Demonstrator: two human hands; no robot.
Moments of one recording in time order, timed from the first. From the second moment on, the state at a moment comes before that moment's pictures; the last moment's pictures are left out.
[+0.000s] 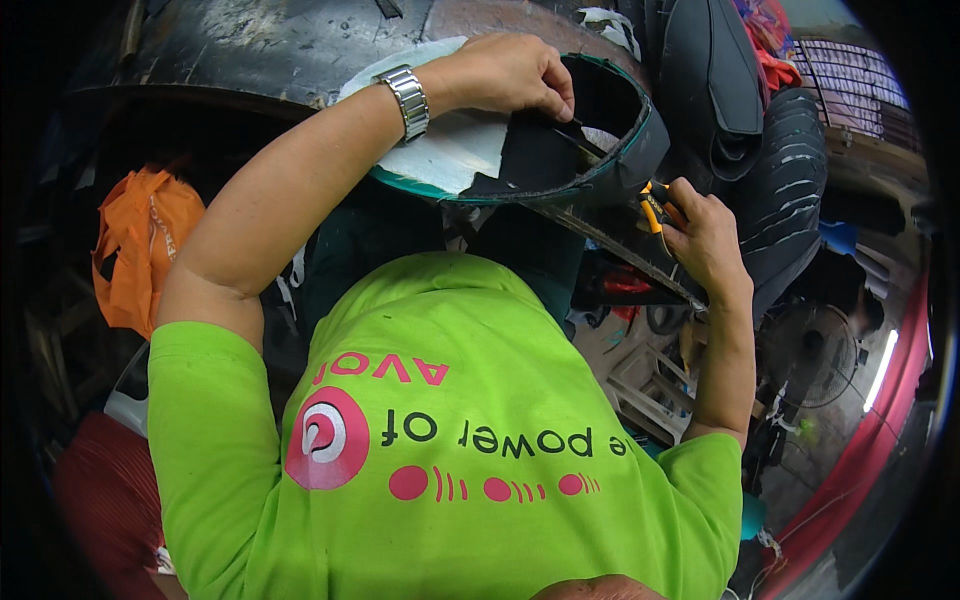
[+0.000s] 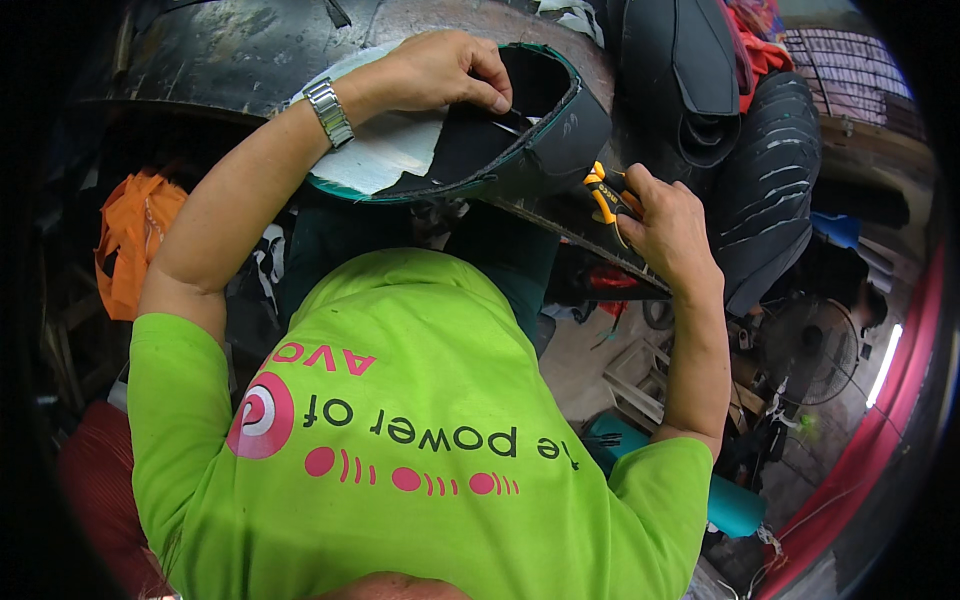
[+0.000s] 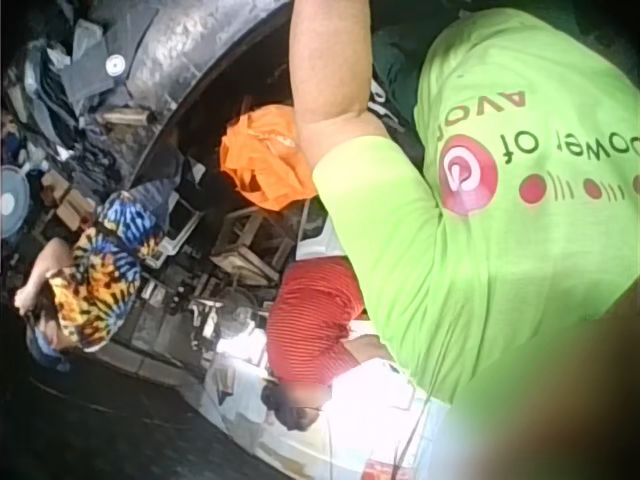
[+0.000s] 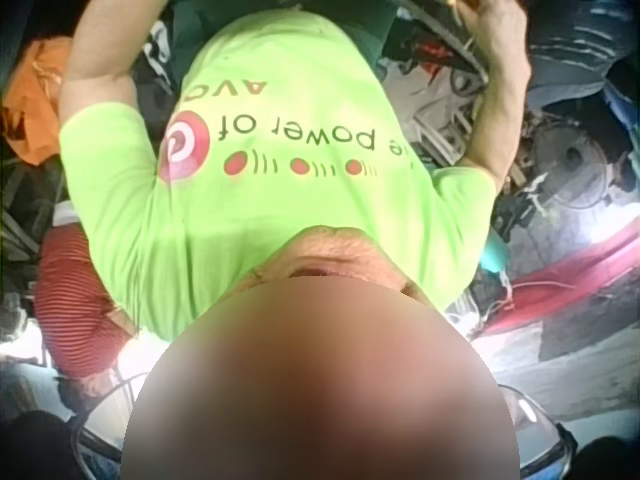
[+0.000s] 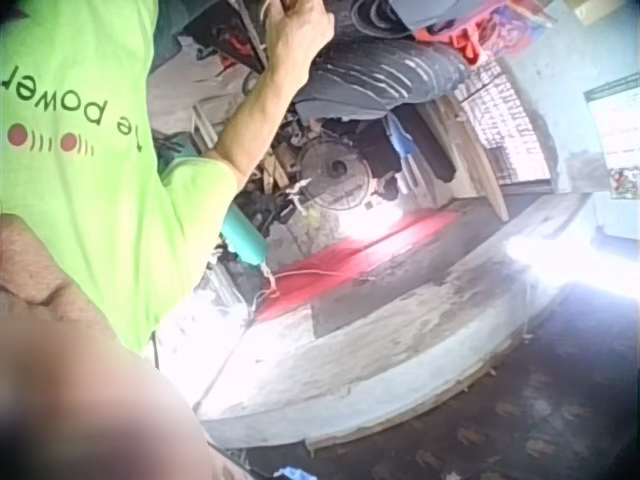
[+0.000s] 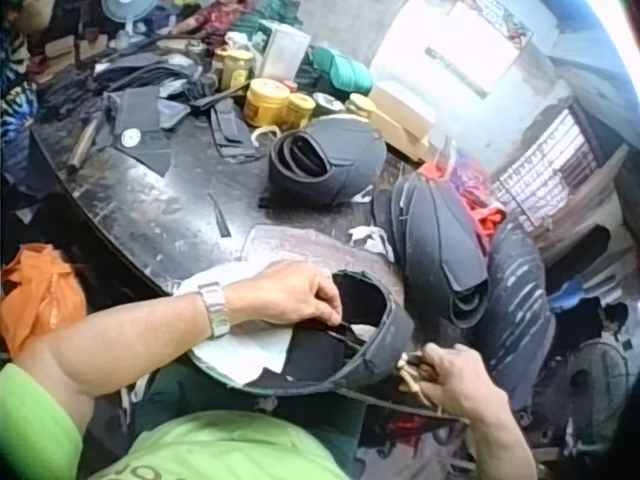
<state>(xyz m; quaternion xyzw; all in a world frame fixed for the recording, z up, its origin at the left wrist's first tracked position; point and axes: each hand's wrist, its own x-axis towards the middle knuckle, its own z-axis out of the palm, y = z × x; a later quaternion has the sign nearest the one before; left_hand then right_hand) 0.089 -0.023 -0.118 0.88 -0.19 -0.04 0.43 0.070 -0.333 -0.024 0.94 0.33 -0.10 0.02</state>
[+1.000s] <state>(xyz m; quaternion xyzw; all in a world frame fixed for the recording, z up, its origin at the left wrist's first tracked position) 0.087 -0.018 -0.127 0.86 -0.22 -0.01 0.47 0.069 -0.315 -0.024 0.95 0.31 -0.10 0.00</state>
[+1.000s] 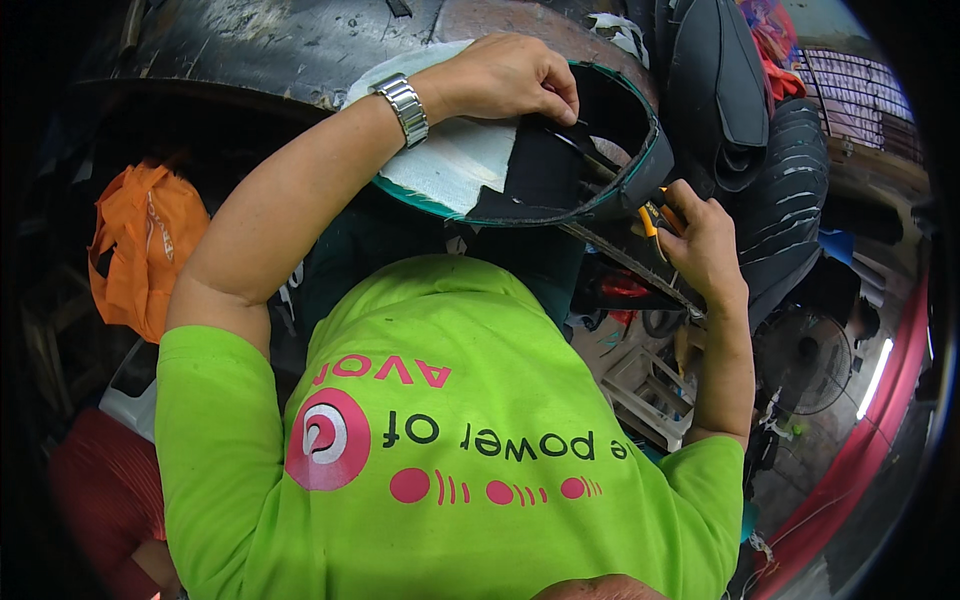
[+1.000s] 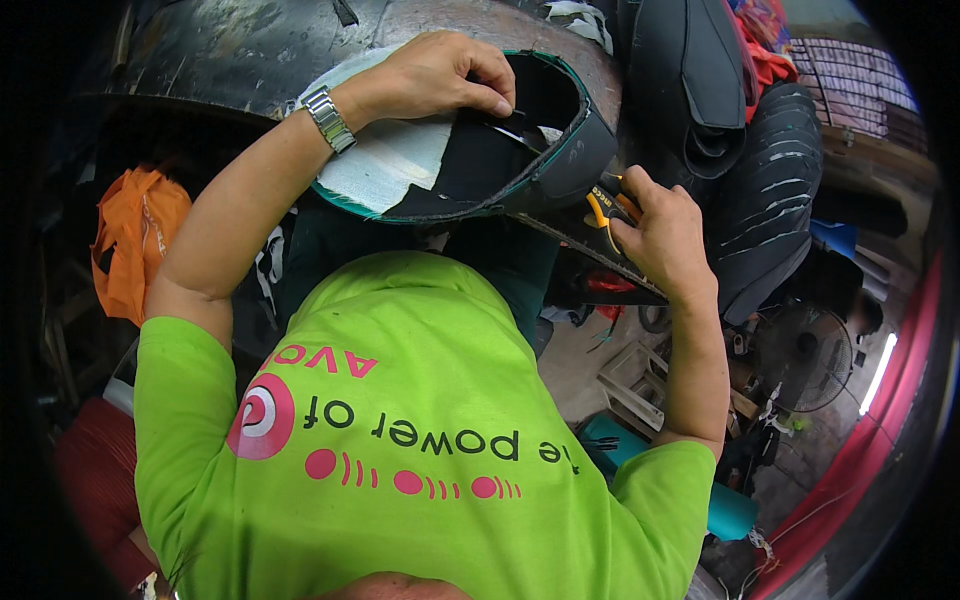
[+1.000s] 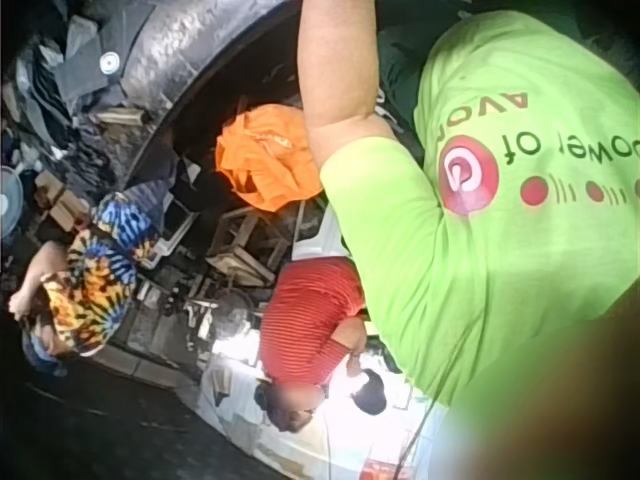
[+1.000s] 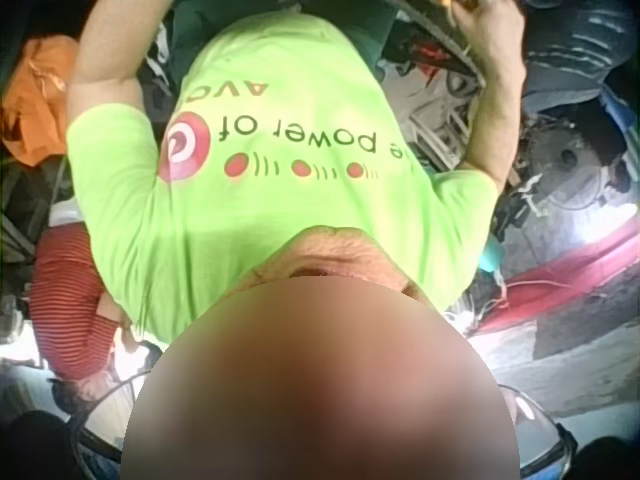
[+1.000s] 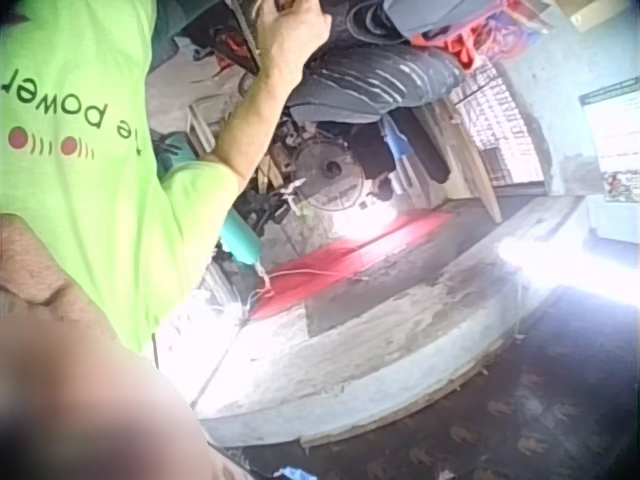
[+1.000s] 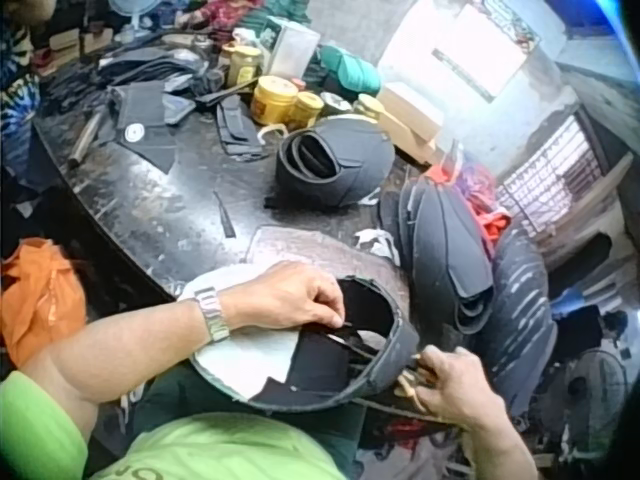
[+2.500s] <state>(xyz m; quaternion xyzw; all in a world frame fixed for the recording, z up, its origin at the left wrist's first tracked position) 0.095 -0.003 -0.136 0.77 -0.22 -0.01 0.60 0.051 -0.295 -0.032 0.96 0.26 -0.13 -0.04</state>
